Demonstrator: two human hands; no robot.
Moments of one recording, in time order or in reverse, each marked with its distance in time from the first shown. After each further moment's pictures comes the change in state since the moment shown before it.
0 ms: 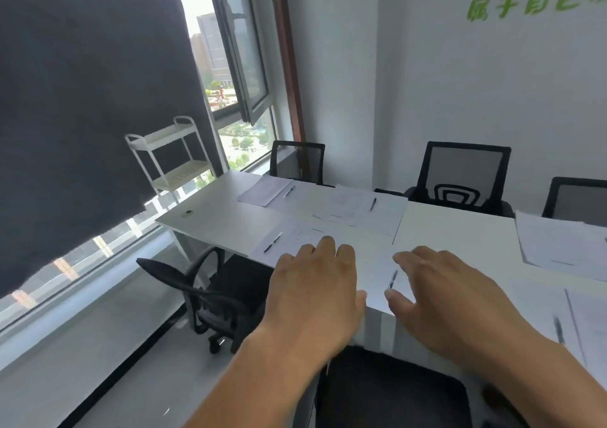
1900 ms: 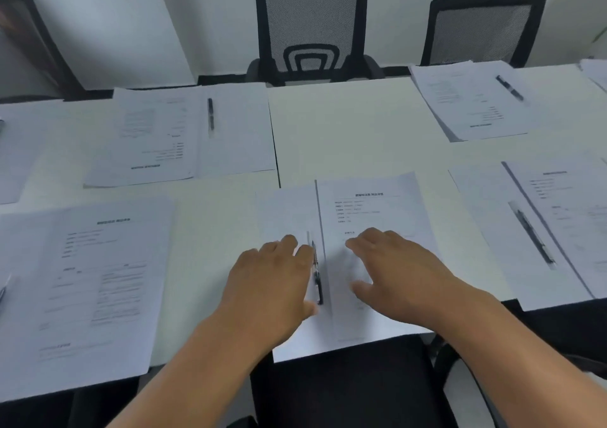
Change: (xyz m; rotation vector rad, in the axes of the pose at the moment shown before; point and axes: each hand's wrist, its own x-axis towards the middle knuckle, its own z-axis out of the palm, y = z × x) left_hand 0.367 -0.005 0.426 -0.108 -0.462 0.686; right_hand 0.277 0.205 0.333 0.096 -0.489 0.504
